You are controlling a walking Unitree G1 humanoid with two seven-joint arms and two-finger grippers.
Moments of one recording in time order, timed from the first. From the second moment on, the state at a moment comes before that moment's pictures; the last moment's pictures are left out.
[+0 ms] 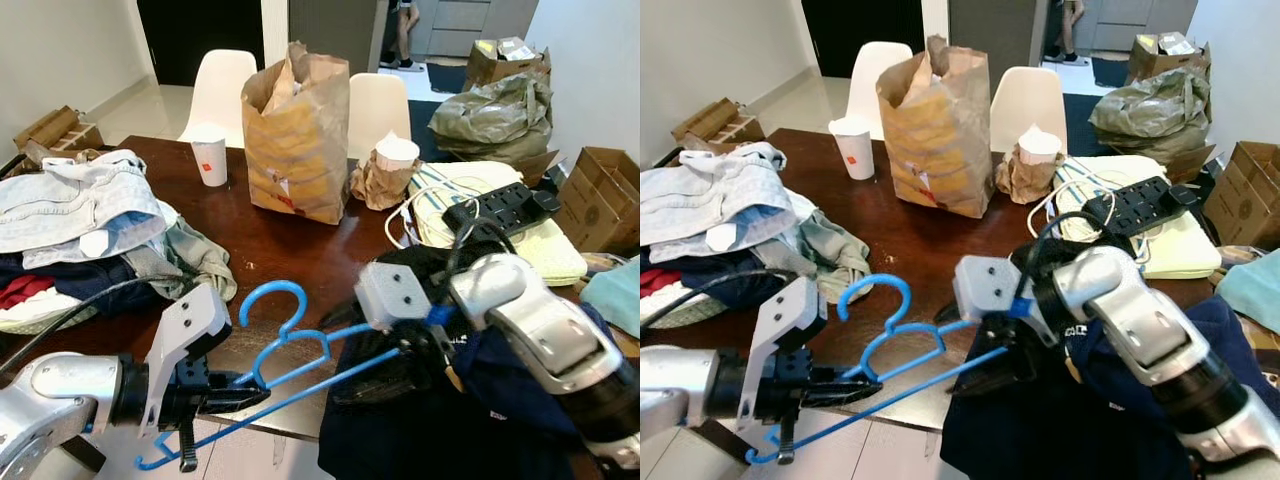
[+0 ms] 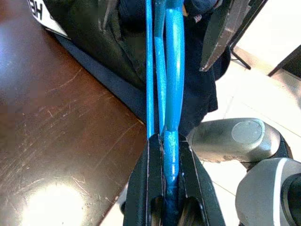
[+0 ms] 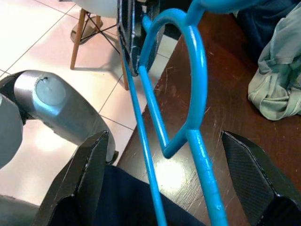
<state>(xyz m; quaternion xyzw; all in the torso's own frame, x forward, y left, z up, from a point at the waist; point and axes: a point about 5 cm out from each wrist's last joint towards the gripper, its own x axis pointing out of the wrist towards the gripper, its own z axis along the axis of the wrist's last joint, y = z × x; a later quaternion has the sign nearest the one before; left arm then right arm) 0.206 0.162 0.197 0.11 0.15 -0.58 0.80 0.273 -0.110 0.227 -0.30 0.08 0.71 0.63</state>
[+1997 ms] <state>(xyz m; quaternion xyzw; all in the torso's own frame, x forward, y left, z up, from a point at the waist) 0.230 0.268 0.240 -0.02 -0.11 0.01 0.99 0.348 -0.084 0.260 0.06 -0.05 0.45 0.89</state>
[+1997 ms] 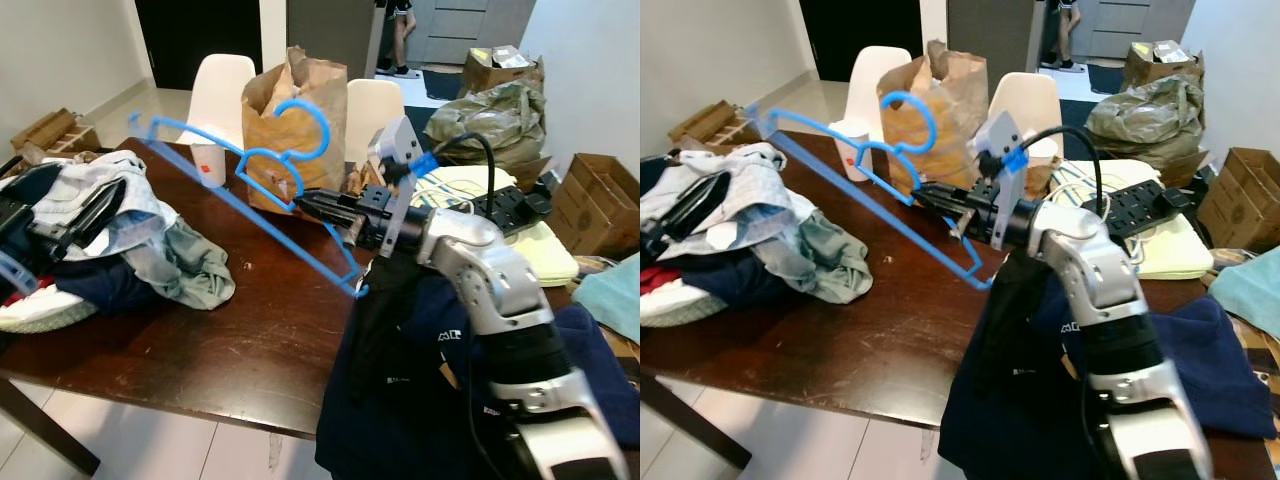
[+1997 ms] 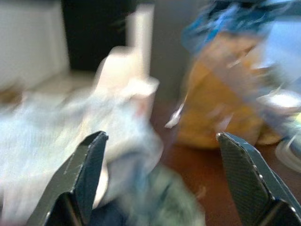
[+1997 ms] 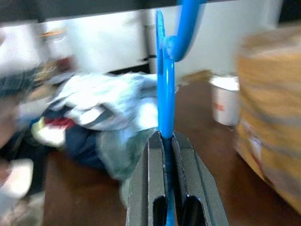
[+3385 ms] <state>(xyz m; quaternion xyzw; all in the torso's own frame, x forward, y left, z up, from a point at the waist) 0.246 0.240 0.218 0.02 -0.12 0.14 0.98 0.352 -0.079 0.238 0.10 -0.03 0.33 0.94</state>
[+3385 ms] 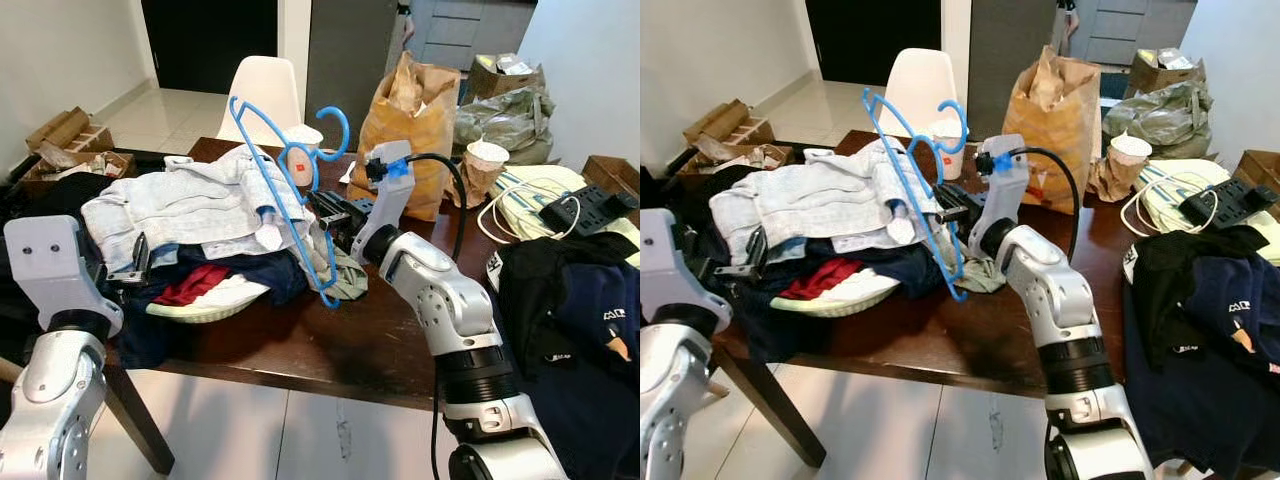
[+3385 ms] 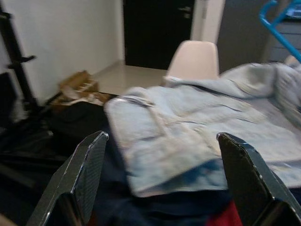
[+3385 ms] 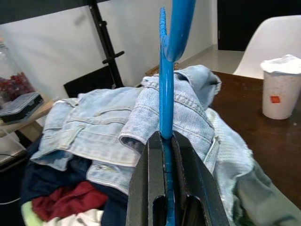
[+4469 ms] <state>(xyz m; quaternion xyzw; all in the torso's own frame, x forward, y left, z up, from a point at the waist) 0.239 0.305 0.198 0.23 0.00 0.20 0.95 0.354 -0.100 0.234 0.07 -0.03 0.29 0.95</state>
